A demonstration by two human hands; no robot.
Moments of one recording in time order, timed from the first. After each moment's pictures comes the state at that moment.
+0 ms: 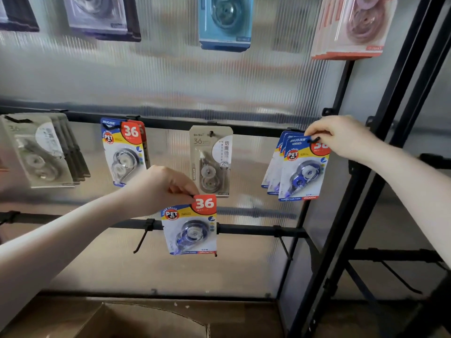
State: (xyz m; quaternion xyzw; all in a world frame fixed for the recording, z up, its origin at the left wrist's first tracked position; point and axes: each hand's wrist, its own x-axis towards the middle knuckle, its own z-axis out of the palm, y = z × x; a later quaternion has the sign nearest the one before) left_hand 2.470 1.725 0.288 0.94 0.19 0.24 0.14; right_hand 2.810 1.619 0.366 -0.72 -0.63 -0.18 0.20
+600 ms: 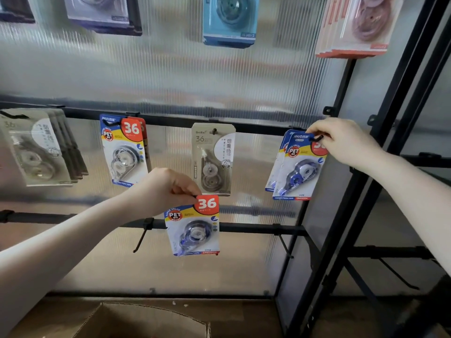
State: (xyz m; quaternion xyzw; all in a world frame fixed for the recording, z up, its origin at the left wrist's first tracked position) left_hand 2.471 1.732 0.276 0.94 0.18 0.25 0.16; right_hand 2.803 1.616 0.354 -0.74 -0.60 -0.21 0.21
